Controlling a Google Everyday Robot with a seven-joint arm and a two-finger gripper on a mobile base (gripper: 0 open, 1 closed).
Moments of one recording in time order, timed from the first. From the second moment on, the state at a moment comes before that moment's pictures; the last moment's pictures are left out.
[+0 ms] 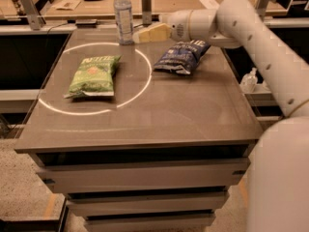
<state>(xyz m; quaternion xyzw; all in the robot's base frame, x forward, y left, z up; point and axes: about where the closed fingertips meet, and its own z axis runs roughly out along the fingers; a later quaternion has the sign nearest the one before) 0.776 0.002 0.943 -0.39 0.67 0.35 0.53</state>
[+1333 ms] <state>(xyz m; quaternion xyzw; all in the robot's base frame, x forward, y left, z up) 0.794 0.008 1.004 -0.45 0.61 0.39 0.53</state>
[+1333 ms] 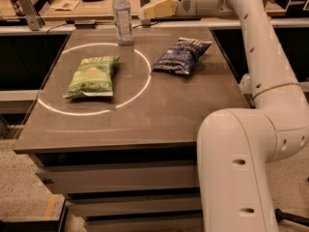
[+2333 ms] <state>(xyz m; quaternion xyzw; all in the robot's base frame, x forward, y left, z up) 0.827 0.022 1.004 -0.44 0.63 0.33 0.55</state>
